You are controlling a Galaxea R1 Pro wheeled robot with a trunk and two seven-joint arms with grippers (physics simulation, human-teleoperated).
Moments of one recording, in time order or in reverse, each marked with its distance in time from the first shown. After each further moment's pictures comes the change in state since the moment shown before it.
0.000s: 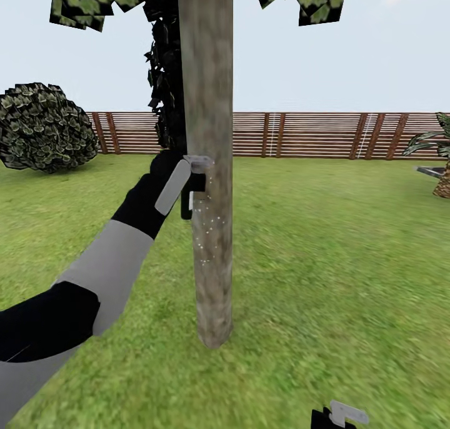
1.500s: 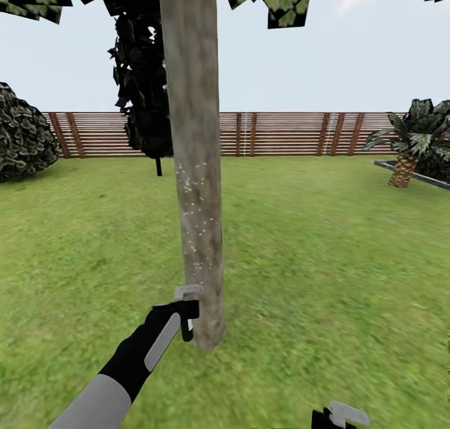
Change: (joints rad) left arm 0.767 0.101 -0.034 -0.040 -0.012 -0.461 -0.170; right arm 0.000 -0.002 0.000 0.003 -0.001 -0.002 0.000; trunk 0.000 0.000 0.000
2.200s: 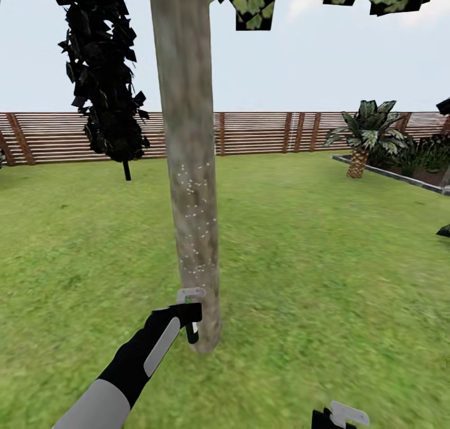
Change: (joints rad) left arm 0.020 0.001 0.000 0.000 -0.004 -0.025 -0.076; right arm 0.000 0.000 -0.002 0.000 -0.007 0.000 0.000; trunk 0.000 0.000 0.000
